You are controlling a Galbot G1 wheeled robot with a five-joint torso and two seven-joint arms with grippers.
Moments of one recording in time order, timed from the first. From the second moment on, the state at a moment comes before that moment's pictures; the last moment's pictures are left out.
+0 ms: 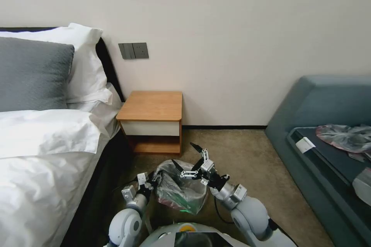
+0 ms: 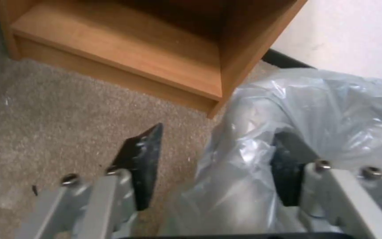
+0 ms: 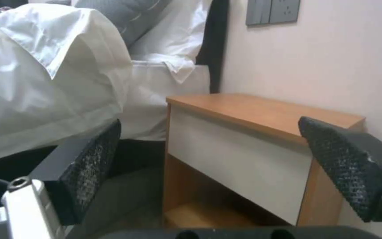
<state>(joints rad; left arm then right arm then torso) 1.67 -1.41 -0.46 -2.06 -0.57 0.34 -0.10 -1.53 1.18 0.23 2.24 0.17 0.12 -0.36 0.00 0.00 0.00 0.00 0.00</state>
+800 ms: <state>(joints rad) 1.76 -1.38 -0.48 -2.20 -0.45 0.37 -0.09 -1.50 1.17 0.22 2.26 0.18 0.10 -0.36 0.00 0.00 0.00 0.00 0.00</state>
